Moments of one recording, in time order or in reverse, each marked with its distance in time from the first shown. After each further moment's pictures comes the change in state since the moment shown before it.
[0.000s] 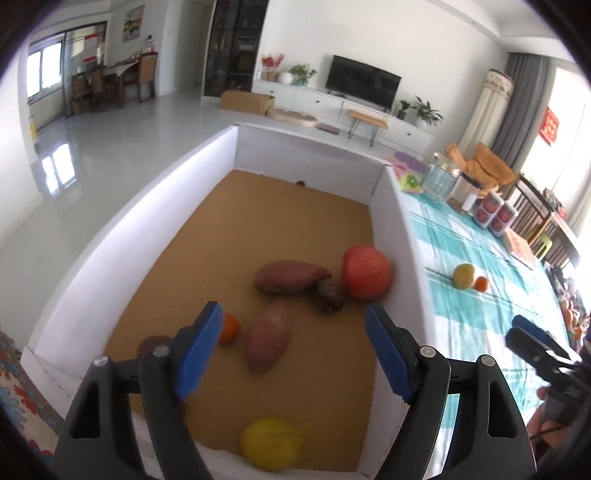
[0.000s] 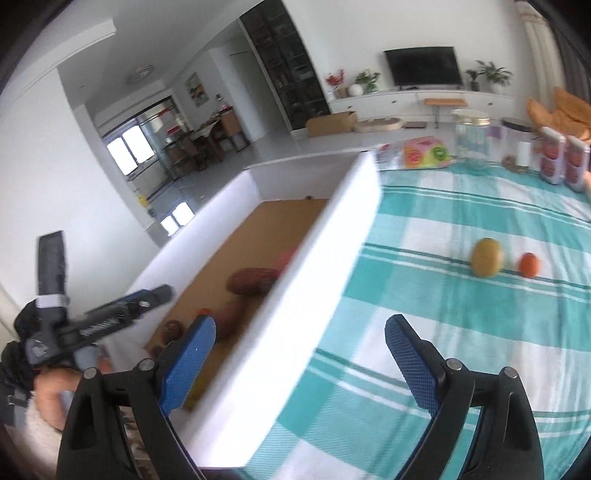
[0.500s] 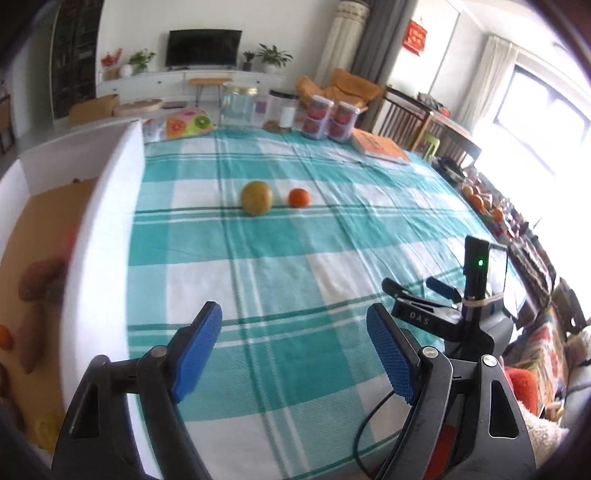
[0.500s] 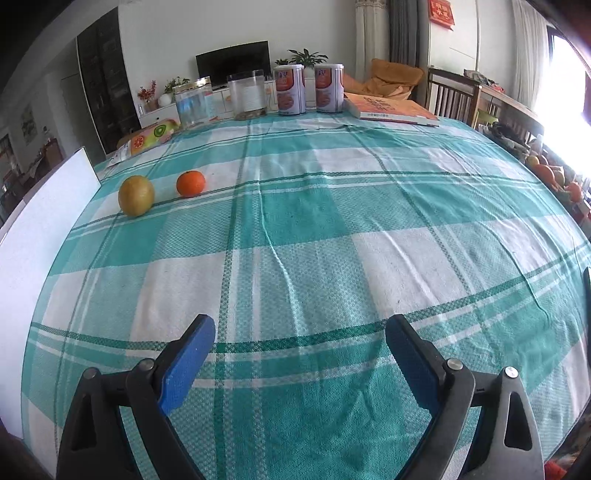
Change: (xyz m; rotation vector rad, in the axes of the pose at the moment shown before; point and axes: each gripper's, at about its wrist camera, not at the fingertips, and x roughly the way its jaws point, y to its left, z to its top) left arm 0.026 -0.208 -0.061 0.382 0.189 -0.388; right arm -0.046 -0.201 -0.083 0.301 0.024 -0.529
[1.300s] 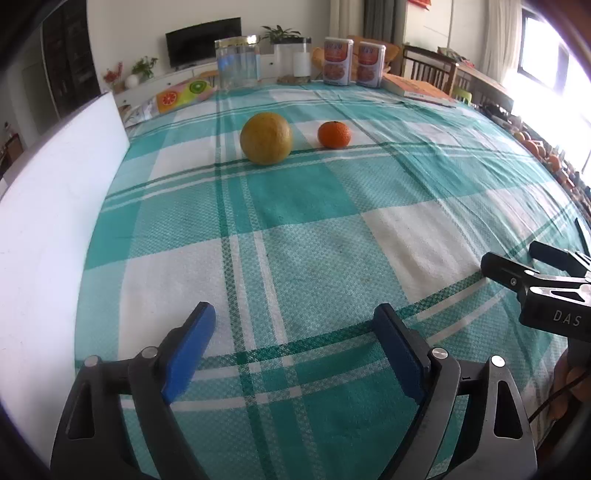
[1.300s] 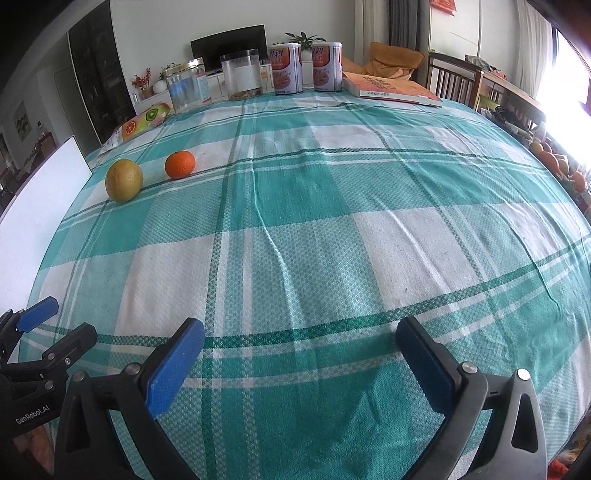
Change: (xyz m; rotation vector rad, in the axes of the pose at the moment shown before) left arm 0.108 0.003 -0.021 0.109 0.046 0.213; right arm 0.017 0.005 -0.004 -0.017 0.066 -0.018
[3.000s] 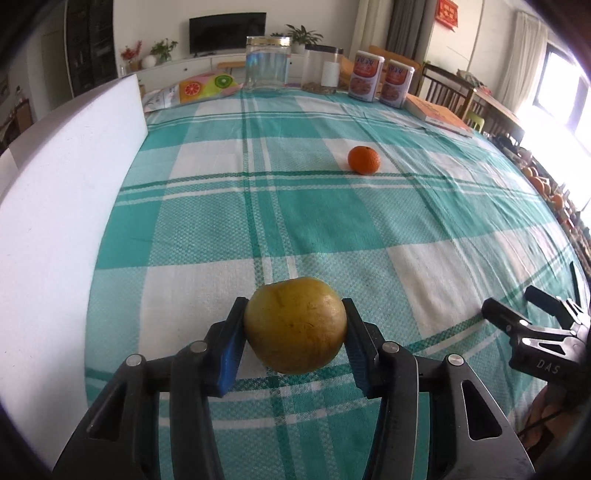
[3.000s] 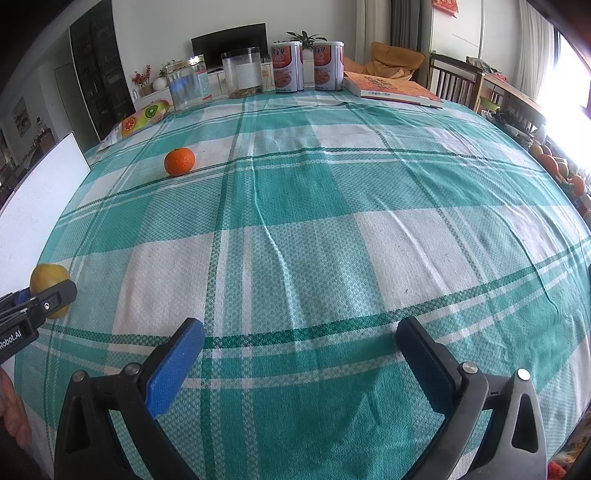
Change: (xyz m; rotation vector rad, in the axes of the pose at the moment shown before) left arm -0.001 0.030 0.016 -0.118 -0.003 -0.037; right arm 0.002 0.002 0.001 -0.007 0.004 -0.009
